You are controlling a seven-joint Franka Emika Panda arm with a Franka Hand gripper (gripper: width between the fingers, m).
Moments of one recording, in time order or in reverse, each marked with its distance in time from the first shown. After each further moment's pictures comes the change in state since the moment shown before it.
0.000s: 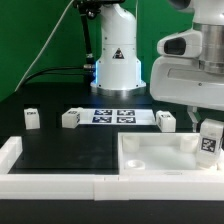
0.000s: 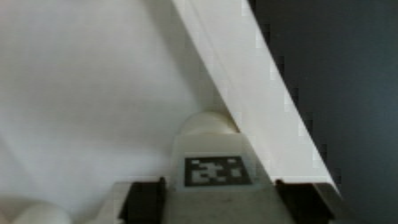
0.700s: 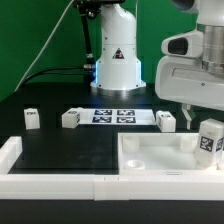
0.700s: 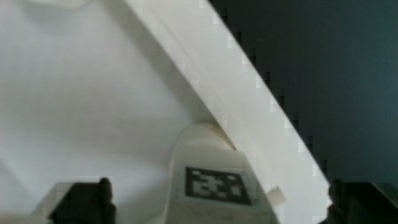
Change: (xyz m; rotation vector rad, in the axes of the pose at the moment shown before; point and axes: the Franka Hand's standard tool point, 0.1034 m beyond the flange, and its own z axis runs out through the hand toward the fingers) arm -0.006 -0.003 0.002 -0.028 -0.009 -0.212
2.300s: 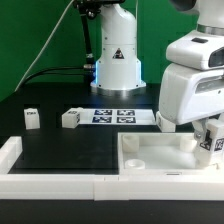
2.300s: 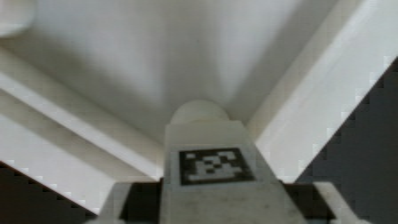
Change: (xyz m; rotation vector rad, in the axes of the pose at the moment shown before) arm 0.009 0.008 0.002 -0.044 0.008 -1.058
